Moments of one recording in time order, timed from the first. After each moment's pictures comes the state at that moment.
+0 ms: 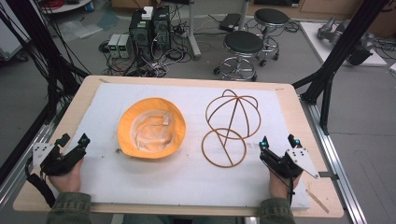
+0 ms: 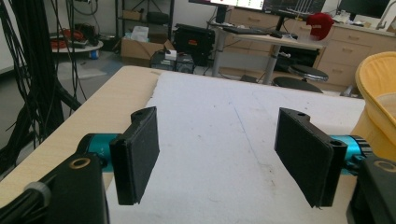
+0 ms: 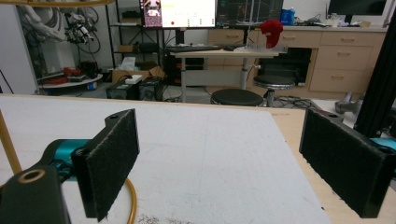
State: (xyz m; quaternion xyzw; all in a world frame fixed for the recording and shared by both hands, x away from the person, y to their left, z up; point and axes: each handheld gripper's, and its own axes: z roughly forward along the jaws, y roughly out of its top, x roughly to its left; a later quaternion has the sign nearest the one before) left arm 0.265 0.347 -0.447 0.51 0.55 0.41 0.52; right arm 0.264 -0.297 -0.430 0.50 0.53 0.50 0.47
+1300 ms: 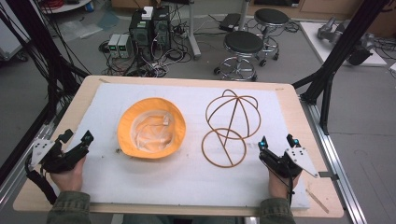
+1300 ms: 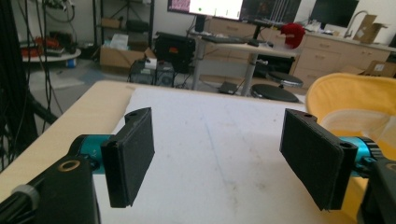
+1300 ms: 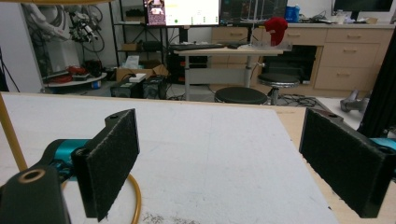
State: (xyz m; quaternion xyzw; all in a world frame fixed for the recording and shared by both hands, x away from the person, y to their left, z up) left arm 0.264 0.331 -0.421 0.52 0.51 0.40 0.55; right arm 0.265 -0.296 -0.430 0.49 0.54 0.51 0.46
